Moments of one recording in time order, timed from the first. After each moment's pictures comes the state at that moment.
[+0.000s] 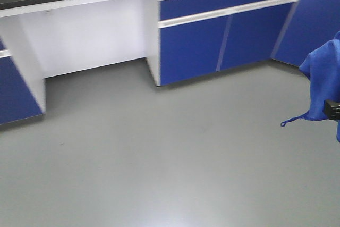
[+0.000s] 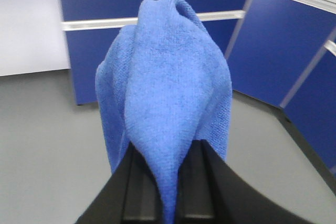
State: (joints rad) arm 0.14 0.74 -0.51 -0.60 0.36 0.53
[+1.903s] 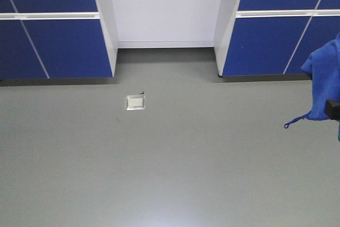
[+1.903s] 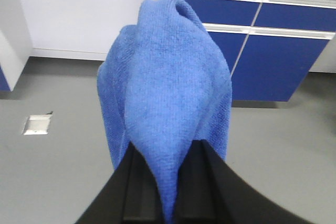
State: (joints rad) arm 0.14 0.74 -0.51 -0.60 0.36 0.53
